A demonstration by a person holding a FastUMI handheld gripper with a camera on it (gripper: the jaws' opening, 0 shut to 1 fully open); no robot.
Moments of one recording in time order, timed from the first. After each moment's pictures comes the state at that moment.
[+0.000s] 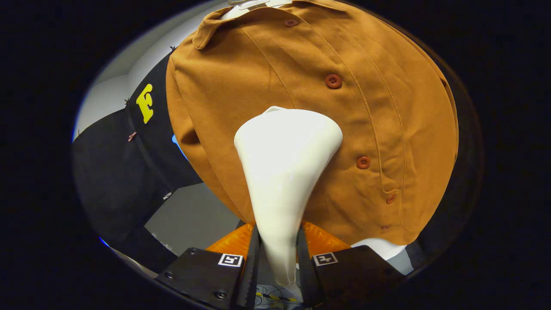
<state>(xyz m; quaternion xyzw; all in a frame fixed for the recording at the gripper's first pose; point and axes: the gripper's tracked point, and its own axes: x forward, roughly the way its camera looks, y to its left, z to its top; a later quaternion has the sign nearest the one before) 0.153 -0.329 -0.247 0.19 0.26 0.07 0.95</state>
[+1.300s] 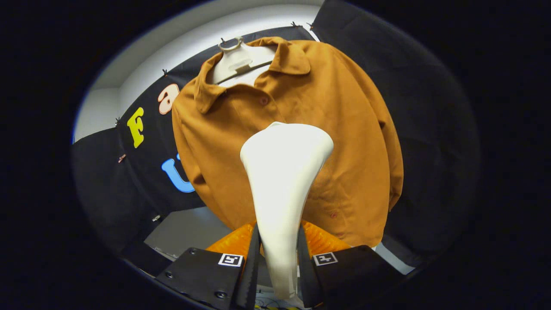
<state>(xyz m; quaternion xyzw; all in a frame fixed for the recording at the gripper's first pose) 0.101 -0.408 -0.132 0.18 0.14 -0.02 0.97</state>
